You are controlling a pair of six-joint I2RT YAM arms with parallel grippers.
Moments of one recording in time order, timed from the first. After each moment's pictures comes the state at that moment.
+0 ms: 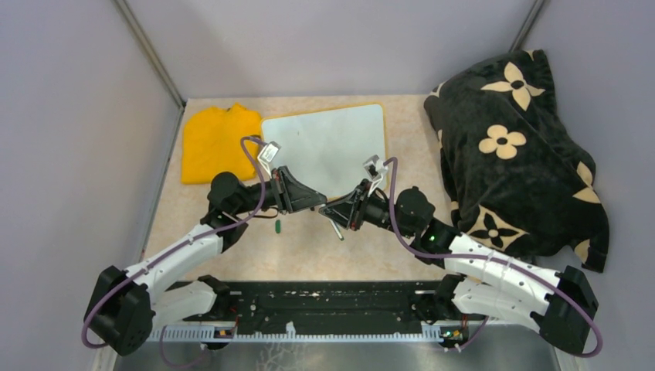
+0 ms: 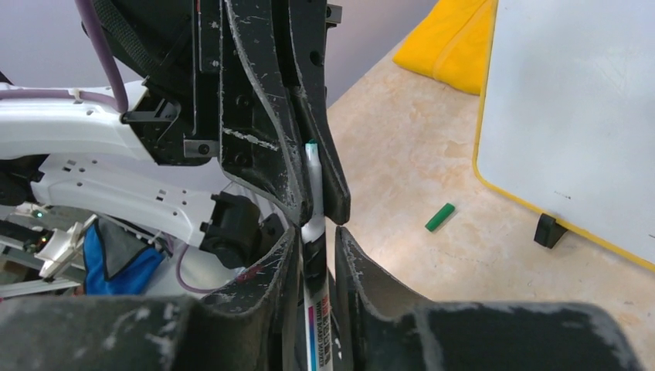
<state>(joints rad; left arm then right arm) -0.58 1.08 0.57 0.74 0.79 -0.98 0.92 0.92 0.60 0.35 -0.21 0.59</state>
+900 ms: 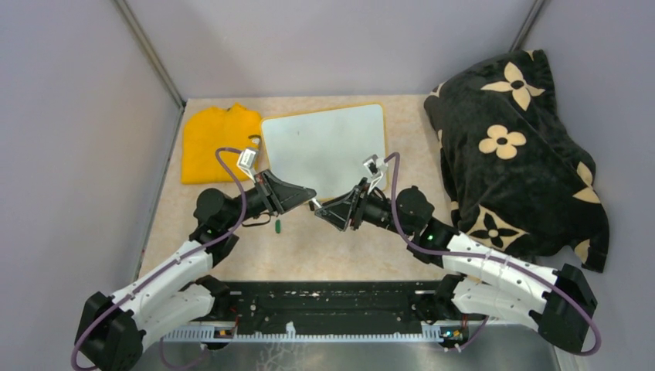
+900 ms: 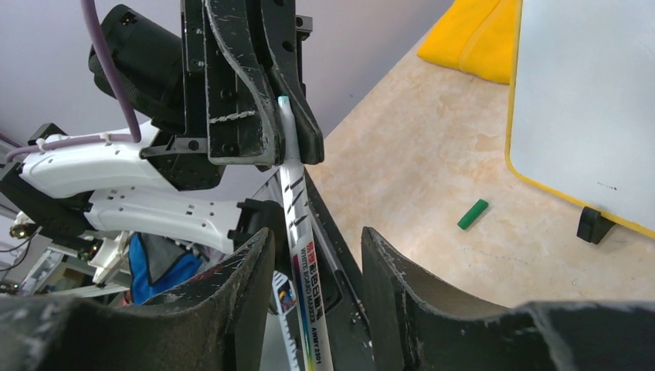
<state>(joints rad) -0.58 0.90 0.47 0.73 0.56 -1.08 0.92 0.93 0.60 0.38 -0.24 0.69</state>
